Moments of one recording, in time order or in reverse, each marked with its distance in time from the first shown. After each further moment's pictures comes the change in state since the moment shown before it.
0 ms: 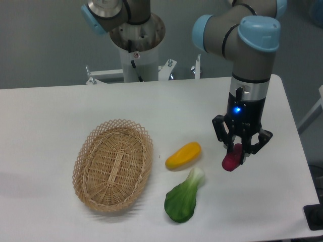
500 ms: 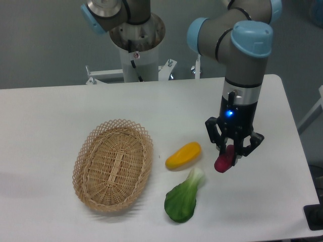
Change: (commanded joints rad) arm -0.037 0.006 -0.038 0.002 0.012 -0.073
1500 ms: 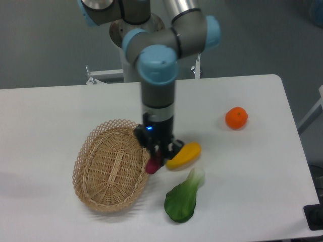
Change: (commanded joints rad) arm -0.419 -0.003 -0.164 0.097 0.314 -0.410
